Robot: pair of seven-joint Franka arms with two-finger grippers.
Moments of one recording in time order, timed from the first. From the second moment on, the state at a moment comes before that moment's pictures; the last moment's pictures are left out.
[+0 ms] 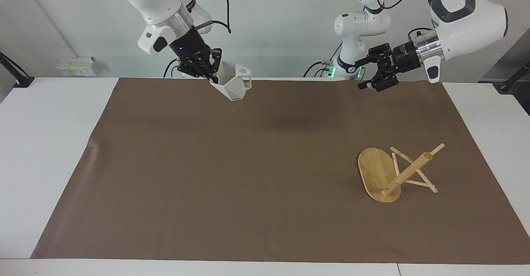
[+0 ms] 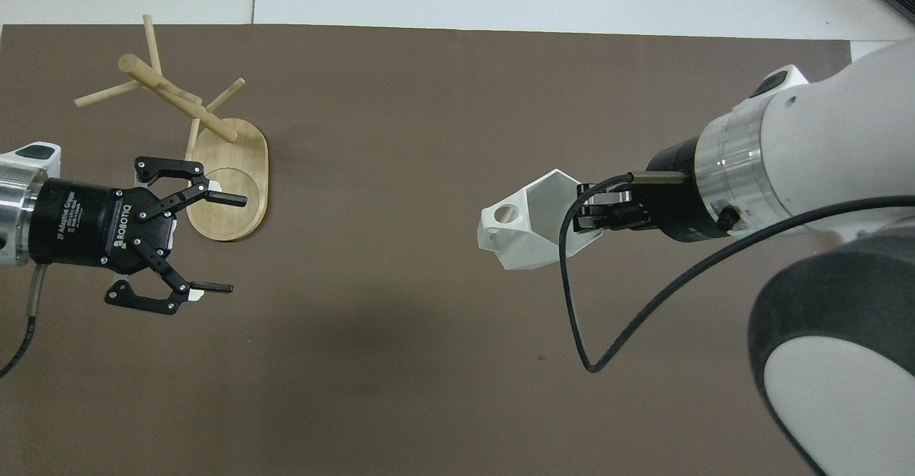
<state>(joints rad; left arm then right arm) 0.06 -0.12 -0.03 -1.98 -1.08 1.56 -1.34 -0.14 0.02 0.45 -1.52 0.38 1.64 0.33</state>
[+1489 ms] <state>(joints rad) -0.12 -0.11 -0.05 -2.11 -1.34 1.76 -1.36 -0.13 0.00 0.67 -1.70 0.54 2.03 0.56</state>
